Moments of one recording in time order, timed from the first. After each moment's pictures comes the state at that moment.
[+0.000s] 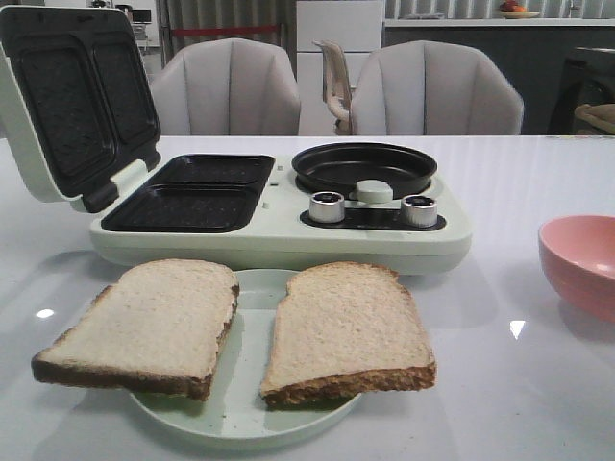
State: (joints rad) left arm -0.03 0.37 -0.67 0.00 0.66 0.06; right arm -0.03 0.51 -0.66 0.15 0.59 -0.11
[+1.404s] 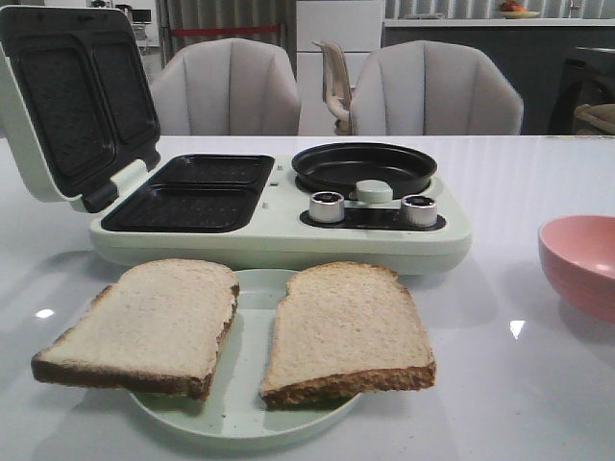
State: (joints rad) left arm -0.71 0.88 -0.47 0.16 0.56 0.44; right arm -0.03 0.69 -0.63 0.15 0.64 -0.11
